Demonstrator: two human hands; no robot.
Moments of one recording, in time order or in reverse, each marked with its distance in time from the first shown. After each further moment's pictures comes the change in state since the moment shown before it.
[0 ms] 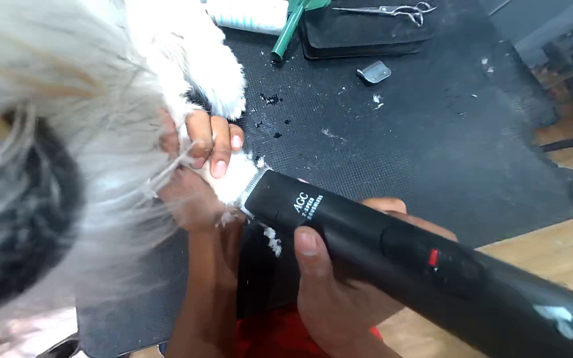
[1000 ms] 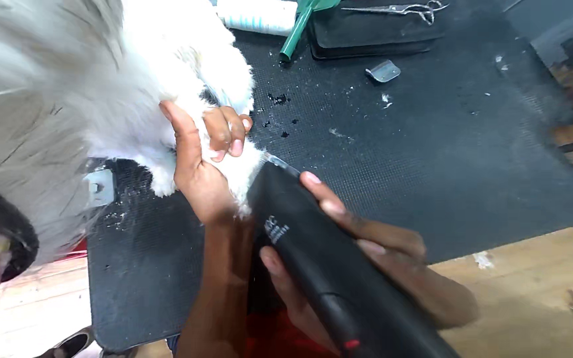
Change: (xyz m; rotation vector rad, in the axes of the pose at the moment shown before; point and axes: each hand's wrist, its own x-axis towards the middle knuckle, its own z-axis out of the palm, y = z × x) left_hand -0.014 -0.004 0.014 0.293 0.111 -0.007; right_hand -0.004 0.013 -0.012 0.004 -0.221 -0.353
